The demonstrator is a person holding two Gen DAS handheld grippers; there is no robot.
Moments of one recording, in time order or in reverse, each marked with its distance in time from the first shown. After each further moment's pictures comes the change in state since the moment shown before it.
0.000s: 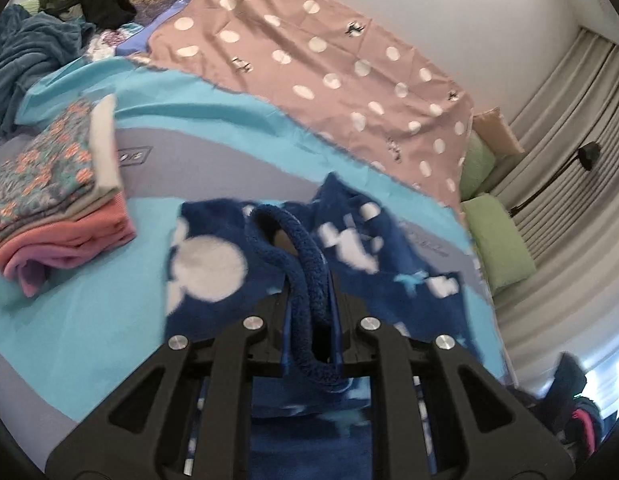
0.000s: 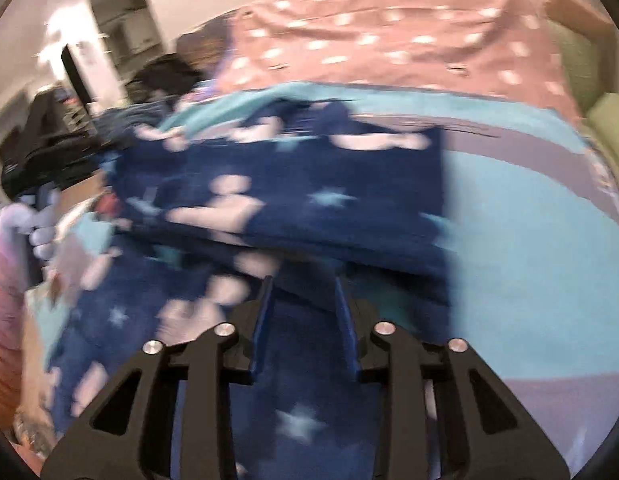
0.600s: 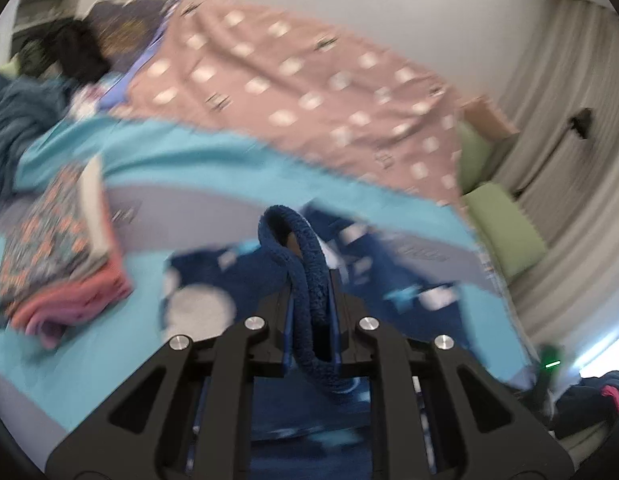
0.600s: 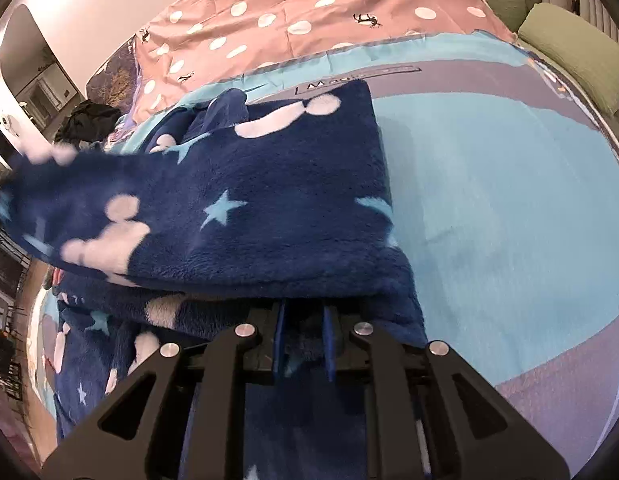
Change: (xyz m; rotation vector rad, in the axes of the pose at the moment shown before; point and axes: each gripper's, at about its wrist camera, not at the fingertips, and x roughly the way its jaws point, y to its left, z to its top) left arm 0.001 -0.031 0.009 0.140 -0.030 0.101; right arm 0.015 -0.064 -0.009 0.319 0.001 -0.183
